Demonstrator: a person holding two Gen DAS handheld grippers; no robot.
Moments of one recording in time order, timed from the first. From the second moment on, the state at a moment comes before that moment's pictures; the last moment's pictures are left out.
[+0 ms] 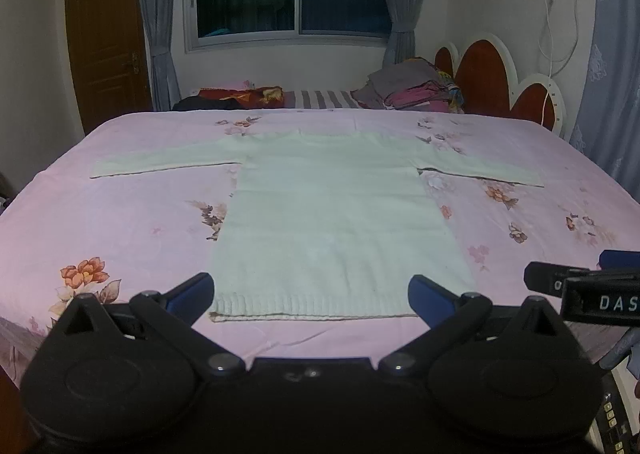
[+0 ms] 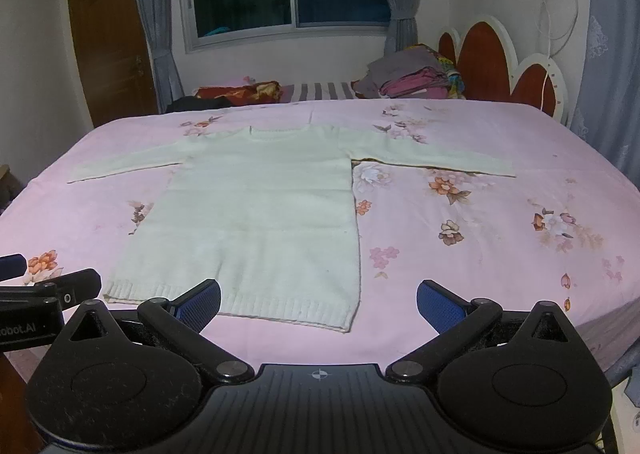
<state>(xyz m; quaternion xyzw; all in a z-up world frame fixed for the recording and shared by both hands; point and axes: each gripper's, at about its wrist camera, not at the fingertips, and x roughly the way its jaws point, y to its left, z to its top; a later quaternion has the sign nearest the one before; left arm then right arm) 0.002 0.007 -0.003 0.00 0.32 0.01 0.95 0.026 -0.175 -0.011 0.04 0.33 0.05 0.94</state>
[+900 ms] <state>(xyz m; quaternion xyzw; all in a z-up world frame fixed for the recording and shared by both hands) -0.003 0.010 -0.002 0.00 0.31 0.01 0.95 0.021 -0.173 -0.010 0.03 0.33 0.06 0.94</state>
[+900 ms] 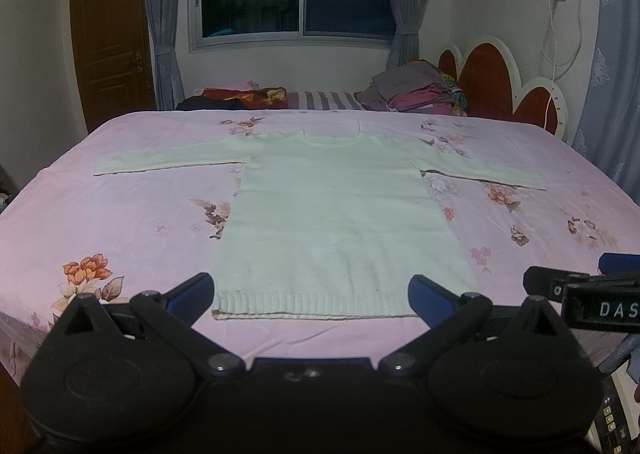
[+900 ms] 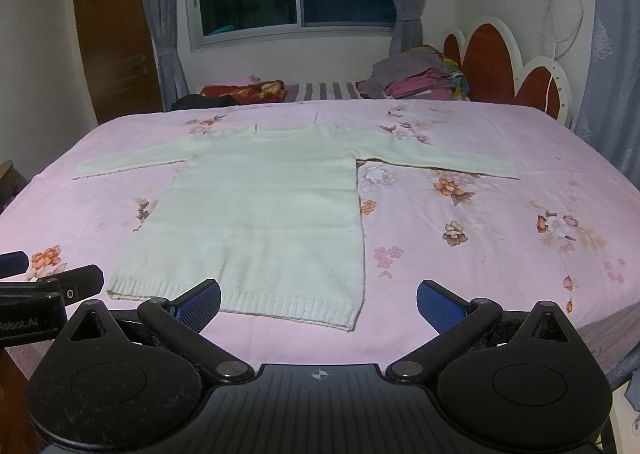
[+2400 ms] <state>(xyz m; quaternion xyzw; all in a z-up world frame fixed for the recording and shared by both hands) -0.005 0.006 0.001 0.00 0.31 0.01 0.95 0.017 -0.178 -0.004 0.03 0.33 0.06 0.94</state>
